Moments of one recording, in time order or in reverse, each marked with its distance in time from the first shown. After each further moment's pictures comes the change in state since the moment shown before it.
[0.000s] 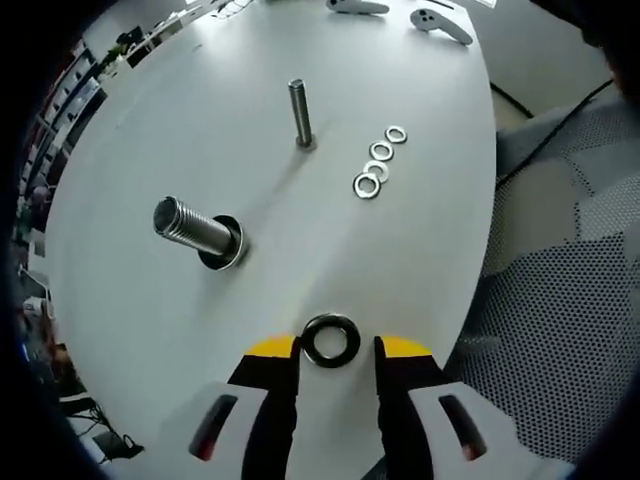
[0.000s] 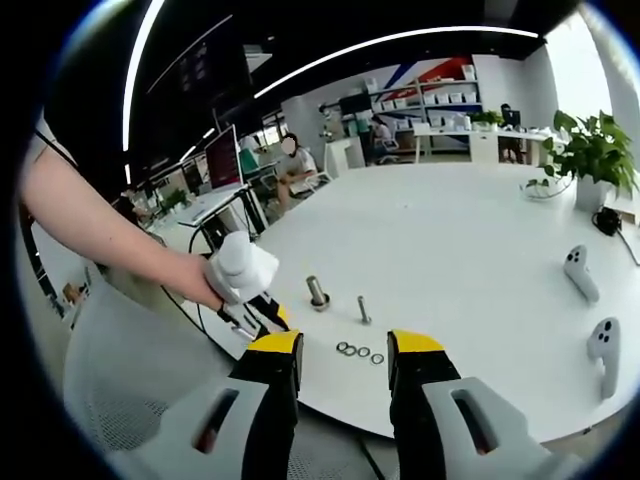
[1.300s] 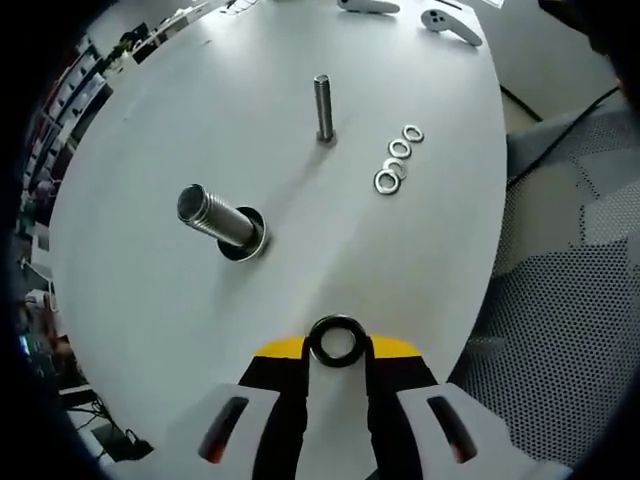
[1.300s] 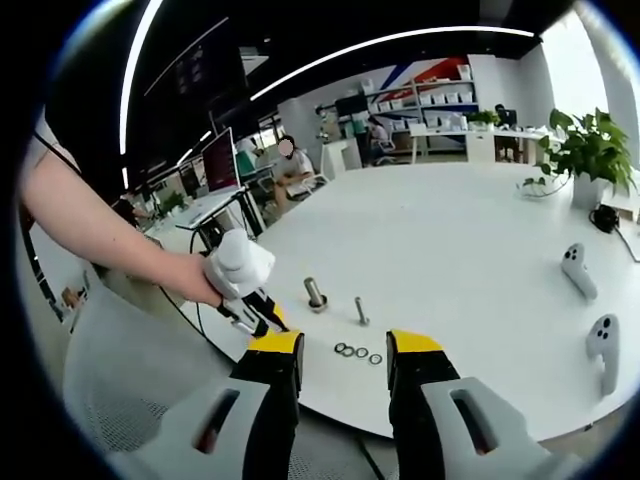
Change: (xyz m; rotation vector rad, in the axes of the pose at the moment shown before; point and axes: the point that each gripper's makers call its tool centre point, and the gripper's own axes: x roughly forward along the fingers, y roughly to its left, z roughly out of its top) left arm -0.007 0.017 -0.005 -0.041 0.004 0.021; right arm -0.001 -0.002 0.000 0.012 -0.007 -0.010
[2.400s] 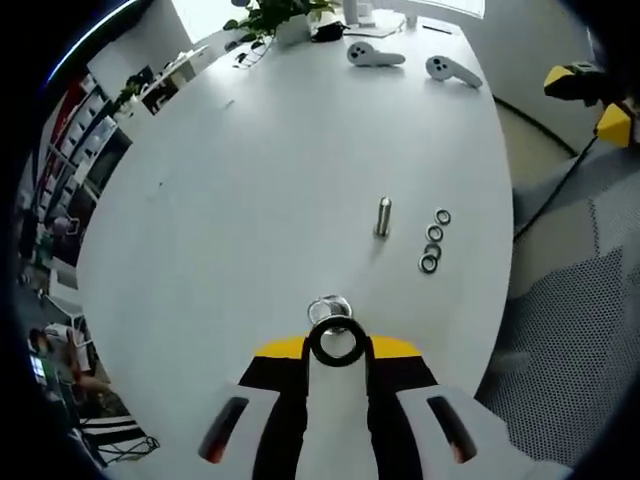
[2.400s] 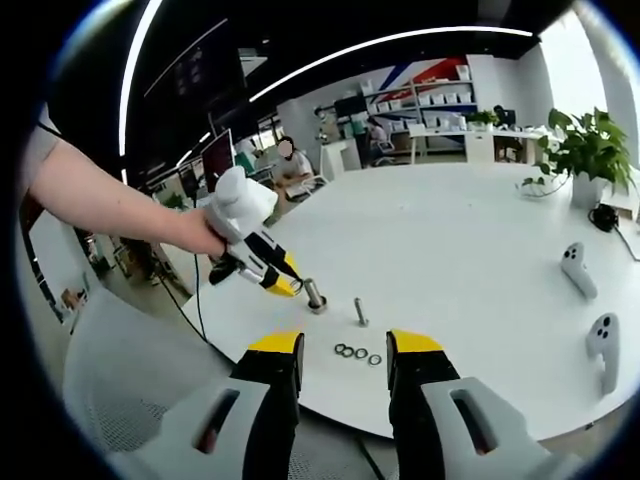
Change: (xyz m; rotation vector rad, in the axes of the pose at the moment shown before) left arm -0.055 0.051 0.066 0.091 -0.157 0.095; right arm -0.001 -0.001 0.001 0.005 -0.005 -0.003
